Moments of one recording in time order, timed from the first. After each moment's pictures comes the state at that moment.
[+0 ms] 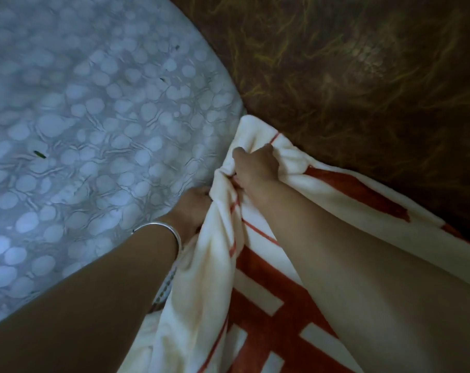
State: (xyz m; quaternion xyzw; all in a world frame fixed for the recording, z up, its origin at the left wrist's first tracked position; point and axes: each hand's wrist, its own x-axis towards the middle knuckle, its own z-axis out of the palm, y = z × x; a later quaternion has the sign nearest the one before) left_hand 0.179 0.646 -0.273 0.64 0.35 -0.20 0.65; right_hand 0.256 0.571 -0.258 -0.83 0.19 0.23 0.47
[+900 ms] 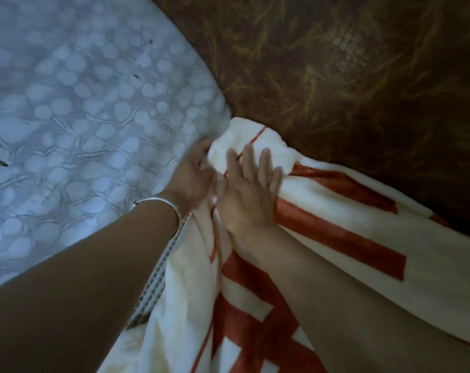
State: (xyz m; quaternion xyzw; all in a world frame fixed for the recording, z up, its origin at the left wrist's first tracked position) left_hand 0.222 0.645 -0.287 0.79 0.19 -0.08 0.58; right_hand 0.210 0.537 -0.282 -0.97 -0.09 0.15 0.15
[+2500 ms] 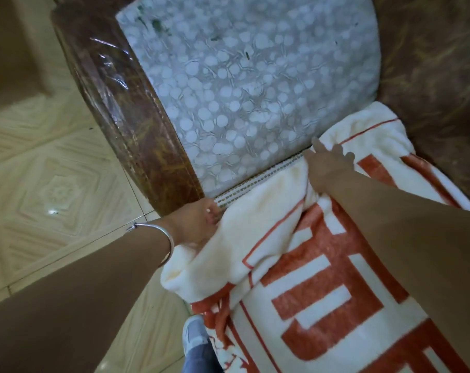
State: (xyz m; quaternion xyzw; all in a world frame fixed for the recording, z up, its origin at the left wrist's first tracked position) left_hand -0.111 0.695 -0.250 0.79 0.34 -0.29 0.41; right_hand 0.125 0.569 -0.241 -0.90 -0.34 0.19 -0.20
